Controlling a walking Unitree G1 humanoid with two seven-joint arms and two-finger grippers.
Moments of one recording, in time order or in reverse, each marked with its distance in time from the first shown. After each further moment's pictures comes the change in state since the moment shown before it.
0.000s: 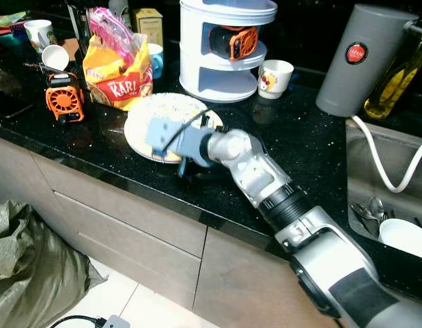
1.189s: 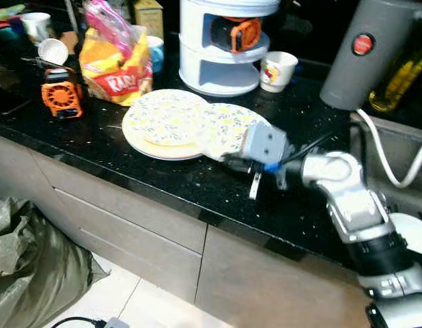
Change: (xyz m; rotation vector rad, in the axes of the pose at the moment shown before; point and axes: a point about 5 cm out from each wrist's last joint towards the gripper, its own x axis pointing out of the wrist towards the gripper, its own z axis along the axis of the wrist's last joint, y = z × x) left arm 0.000 -0.001 -0.004 0.015 0.012 -0.017; right arm -0.116 0.014 -0.055 0.067 -0.070 0.226
